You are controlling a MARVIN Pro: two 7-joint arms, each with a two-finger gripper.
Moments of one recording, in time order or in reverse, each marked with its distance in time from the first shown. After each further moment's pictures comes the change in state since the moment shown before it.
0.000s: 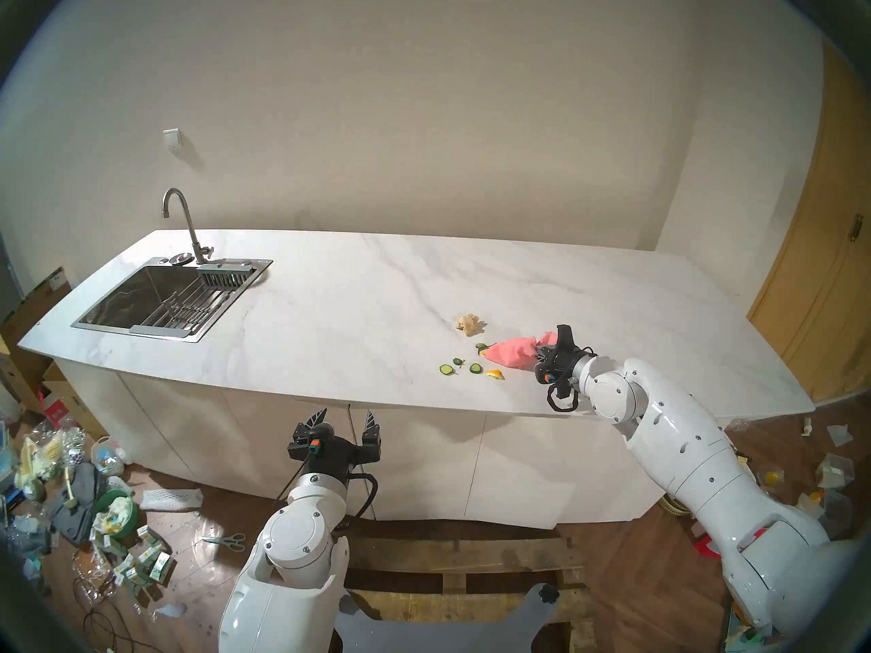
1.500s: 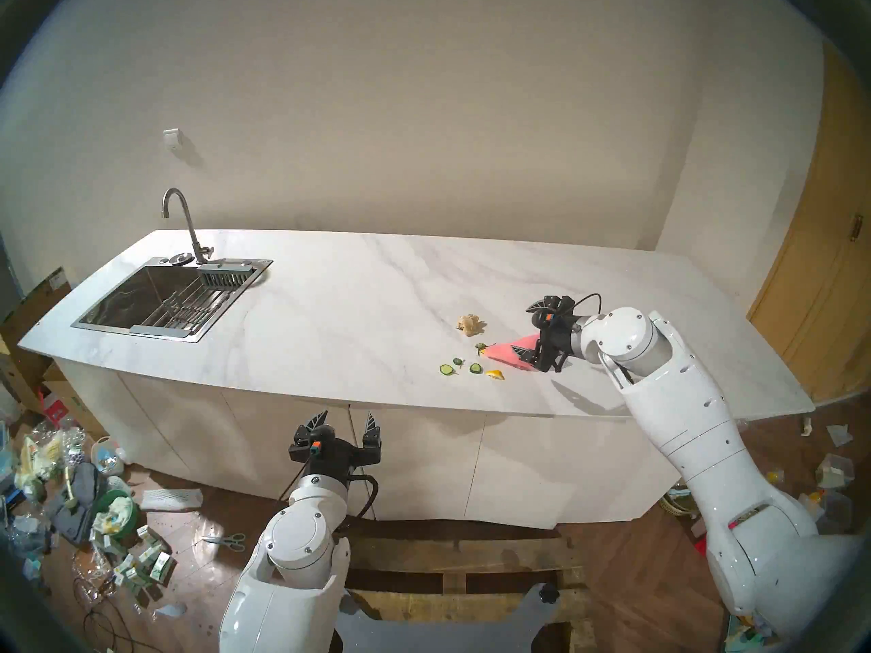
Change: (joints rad) left arm -0.004 0.004 0.005 0.015 -0.003 0.000 0.009; right arm 0.090 -0.119 0.162 -0.052 0.542 0.327 0.354
